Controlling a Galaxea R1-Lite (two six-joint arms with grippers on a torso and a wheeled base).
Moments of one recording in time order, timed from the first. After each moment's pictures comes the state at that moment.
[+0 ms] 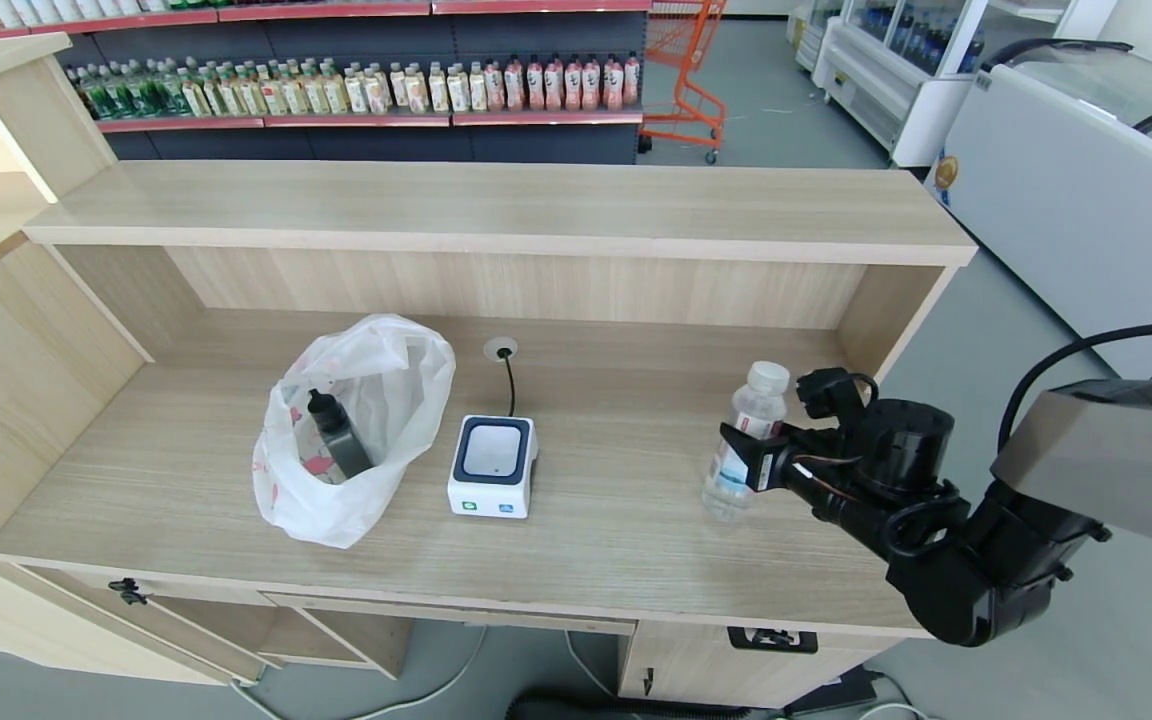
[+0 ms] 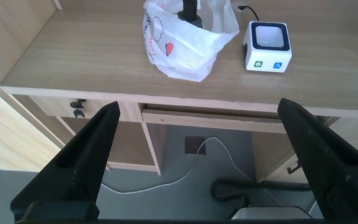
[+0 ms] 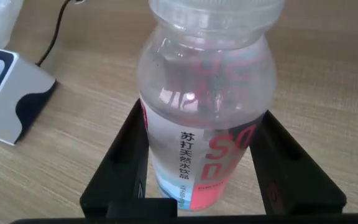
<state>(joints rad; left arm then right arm) 0.00 0.00 0.00 0.00 0.00 0.00 0.34 2.21 -0.72 -1.41 0.06 0.06</state>
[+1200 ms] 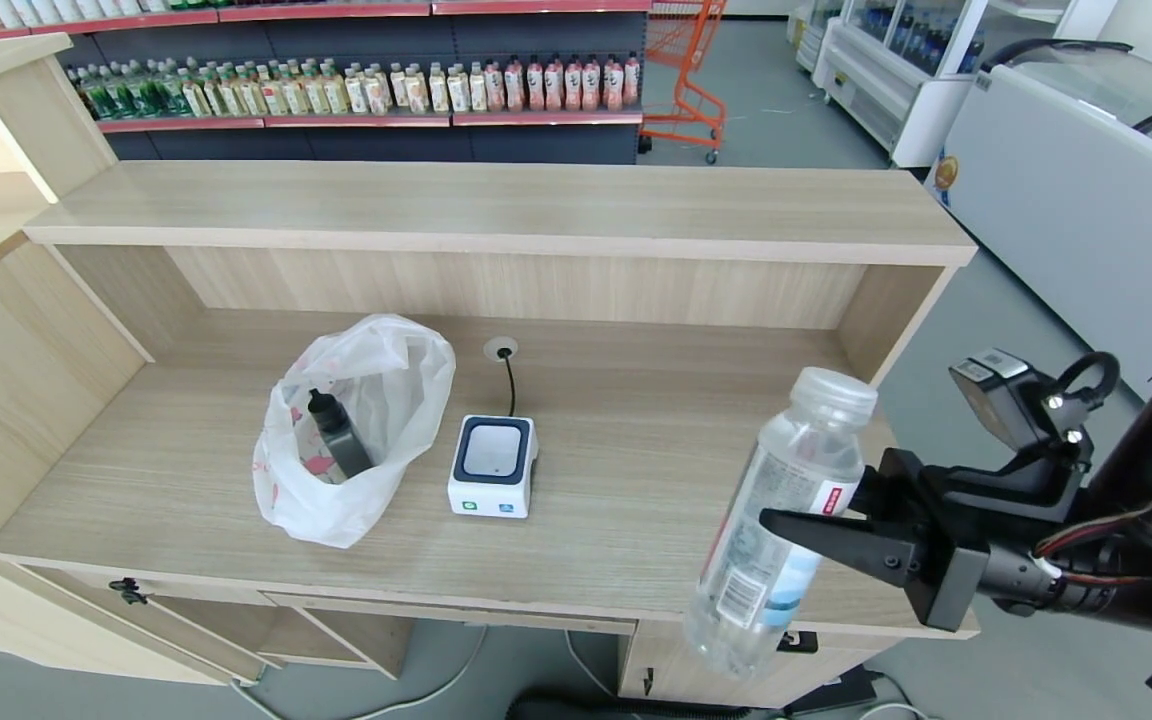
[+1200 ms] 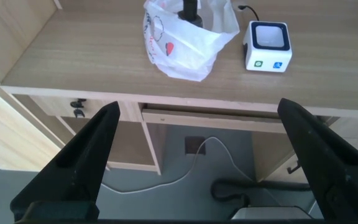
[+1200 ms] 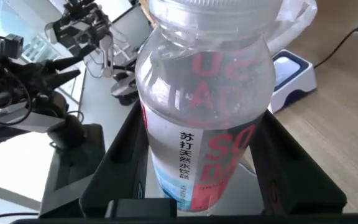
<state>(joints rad) 0.00 0.00 0.00 0.00 0.00 0.00 0.41 1.63 -0.34 -1.37 0.87 0.23</state>
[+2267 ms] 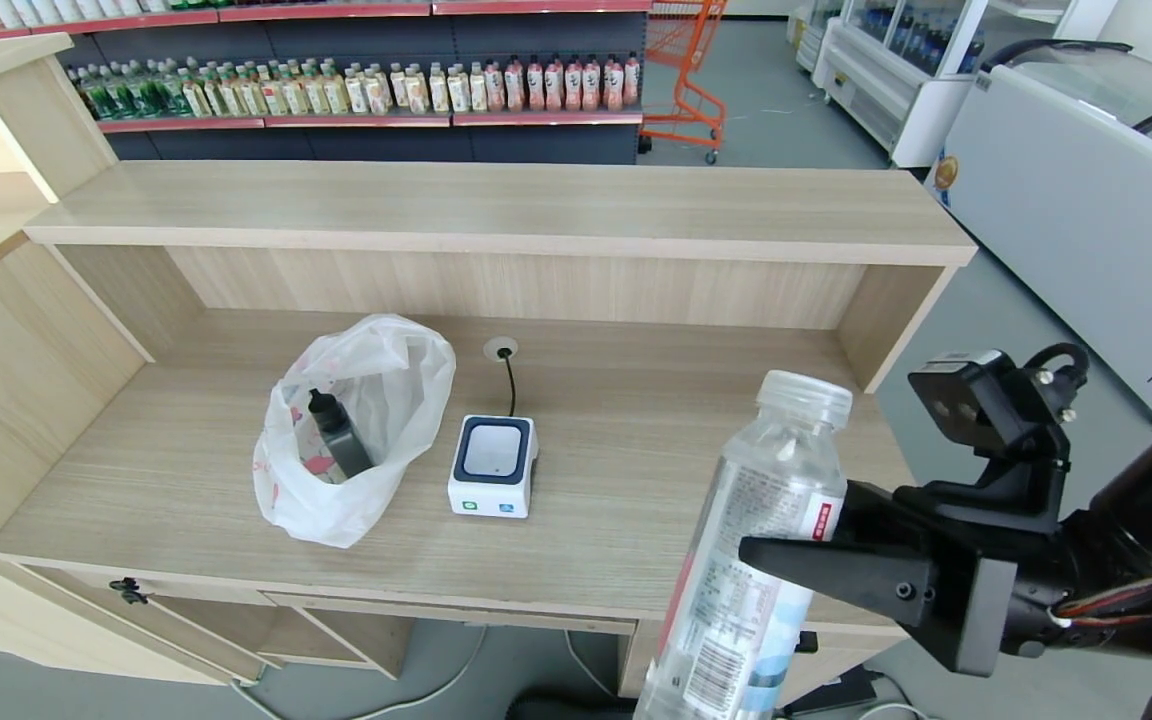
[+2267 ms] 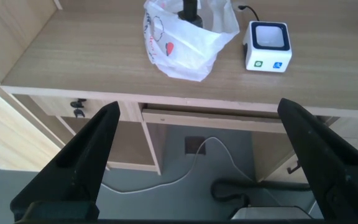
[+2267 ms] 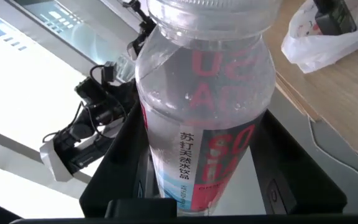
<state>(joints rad) 0.00 0.00 0.00 0.00 0.00 0.00 0.57 1.64 -0.33 -1.54 0.87 0.61</state>
